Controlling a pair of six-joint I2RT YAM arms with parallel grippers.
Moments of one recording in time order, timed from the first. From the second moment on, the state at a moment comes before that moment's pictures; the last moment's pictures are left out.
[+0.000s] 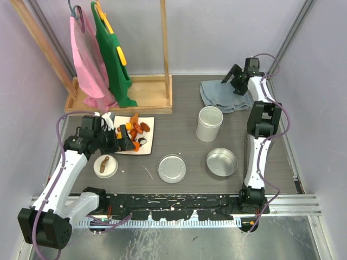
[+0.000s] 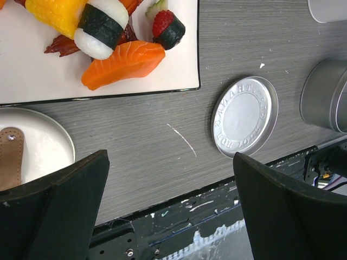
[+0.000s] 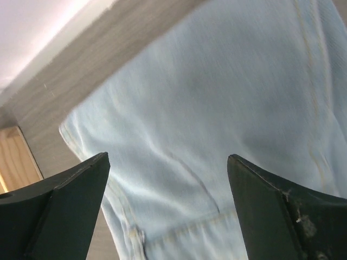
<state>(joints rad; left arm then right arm) -0.16 0.96 0.83 -0.79 0.35 -0.35 -0.10 2.52 2.28 -0.55 -0.25 0.57</state>
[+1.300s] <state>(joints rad) -0.16 0.91 0.82 -0.79 0.41 -0.35 -0.22 1.48 0.82 -0.89 0.12 0.47</state>
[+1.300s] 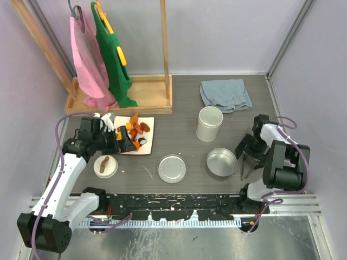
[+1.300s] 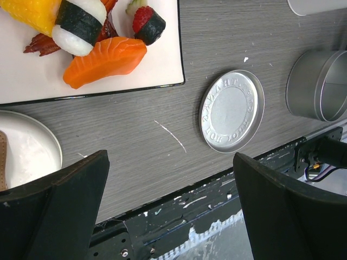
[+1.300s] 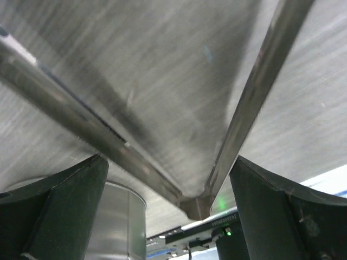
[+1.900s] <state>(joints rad) -0.16 0.91 0.81 -0.79 0.40 -0.35 -0.22 1.85 1.20 -0.80 0.04 0.35</state>
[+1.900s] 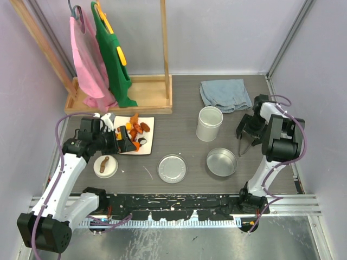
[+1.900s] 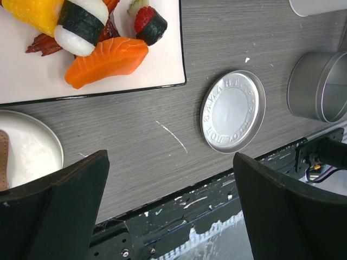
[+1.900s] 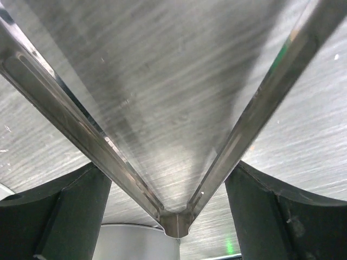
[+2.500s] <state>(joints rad) -0.16 0.93 0.81 -0.79 0.40 -0.35 -0.32 1.99 1.38 -0.96 -0.12 0.26</state>
